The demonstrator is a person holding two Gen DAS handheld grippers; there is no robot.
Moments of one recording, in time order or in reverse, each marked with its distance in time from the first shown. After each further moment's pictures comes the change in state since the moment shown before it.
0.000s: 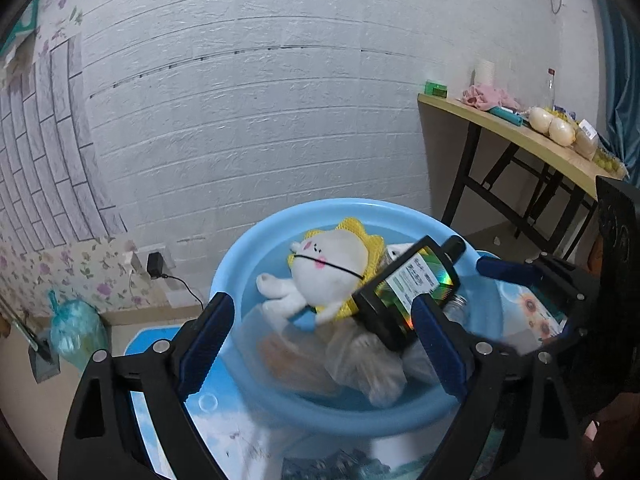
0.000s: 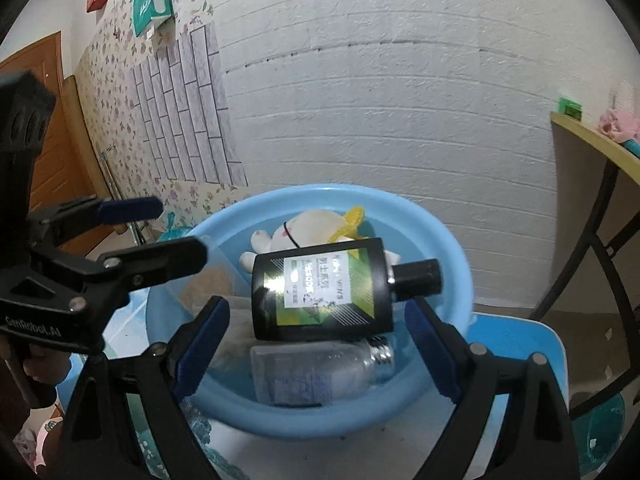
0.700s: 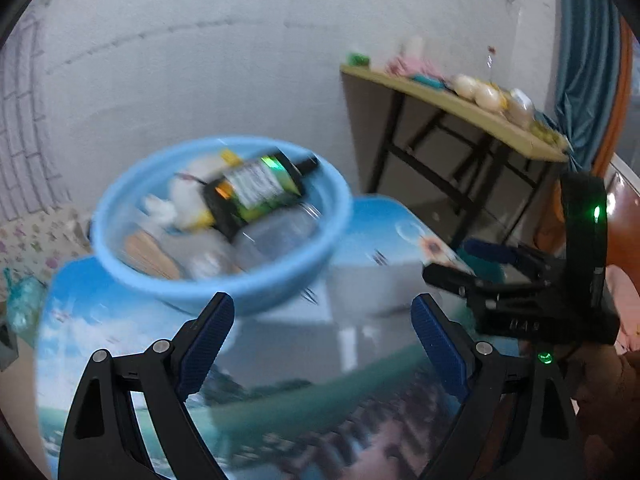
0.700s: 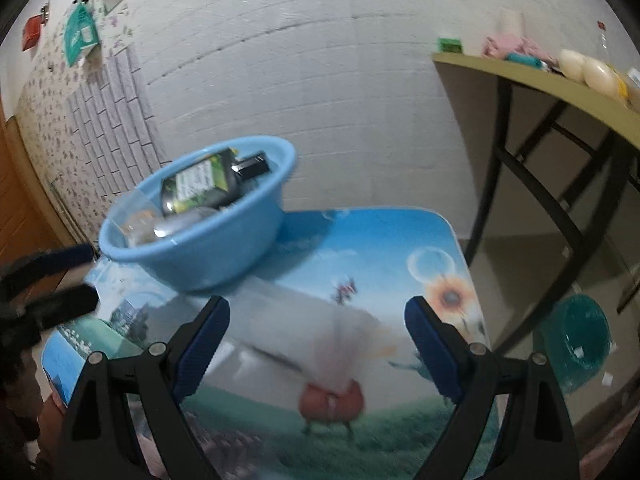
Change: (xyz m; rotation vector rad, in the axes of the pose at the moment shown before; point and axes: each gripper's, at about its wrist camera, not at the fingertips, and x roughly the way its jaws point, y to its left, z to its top) left arm -0.023 -0.099 -0.072 0.026 0.082 -0.199; right arm -0.077 -0.068 -0.084 0.214 0.050 -0.189
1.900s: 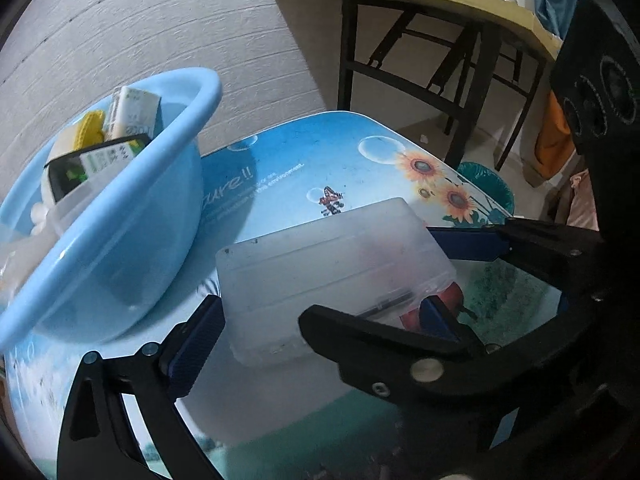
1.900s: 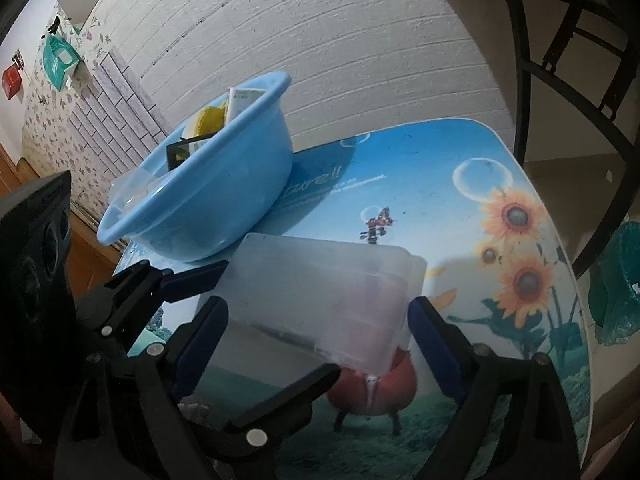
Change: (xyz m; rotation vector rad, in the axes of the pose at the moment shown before) left arm 0.107 -0.058 -0.010 0.189 0.200 0.004; right arm 0.050 -0.009 -0.026 0.171 0.171 0.184
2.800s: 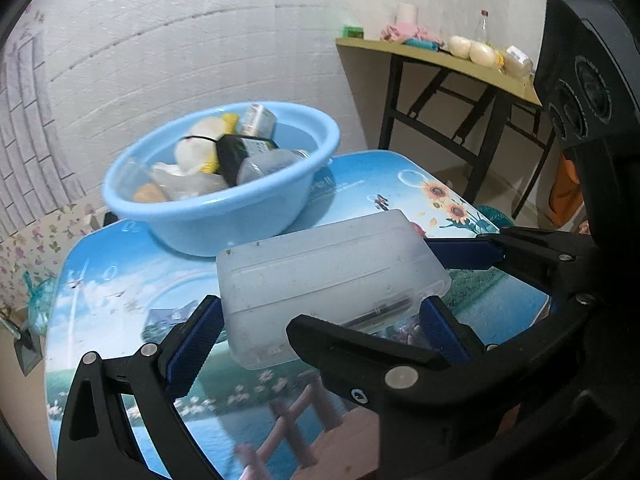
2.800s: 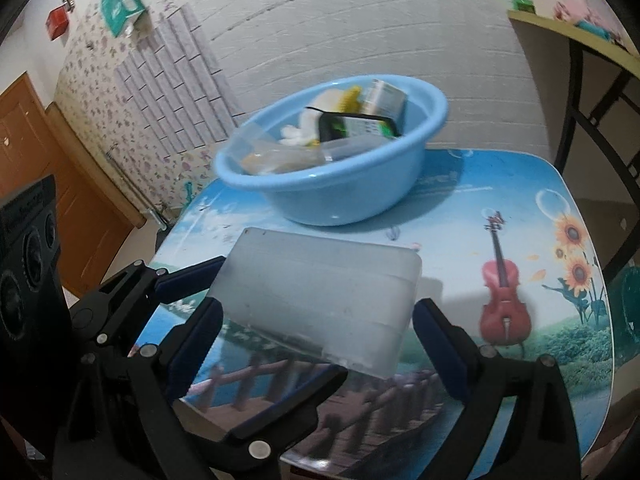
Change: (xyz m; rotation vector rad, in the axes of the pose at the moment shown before) left arm -0.113 0.034 -0.066 -0.135 -0.161 0.093; right arm -0.035 0.123 -0.027 -0.183 0.024 0.037
